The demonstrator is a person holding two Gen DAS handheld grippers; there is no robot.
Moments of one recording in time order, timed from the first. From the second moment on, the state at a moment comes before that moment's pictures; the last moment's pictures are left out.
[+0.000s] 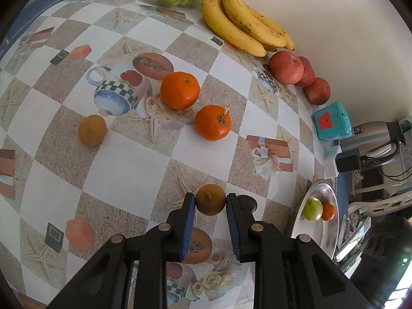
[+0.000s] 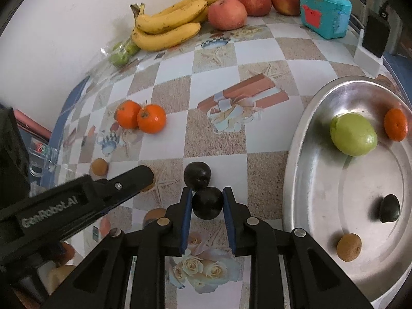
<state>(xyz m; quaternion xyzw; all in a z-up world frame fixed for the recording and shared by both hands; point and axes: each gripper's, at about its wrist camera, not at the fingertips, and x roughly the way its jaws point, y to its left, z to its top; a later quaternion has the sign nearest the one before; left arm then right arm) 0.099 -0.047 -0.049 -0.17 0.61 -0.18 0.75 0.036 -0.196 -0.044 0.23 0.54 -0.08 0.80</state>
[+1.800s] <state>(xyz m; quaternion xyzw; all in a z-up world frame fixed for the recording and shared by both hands) 0.025 -0.164 -0.024 -0.01 0.58 -0.35 0.74 -0.045 -0.319 -0.018 0.33 0.48 -0.28 0.76</state>
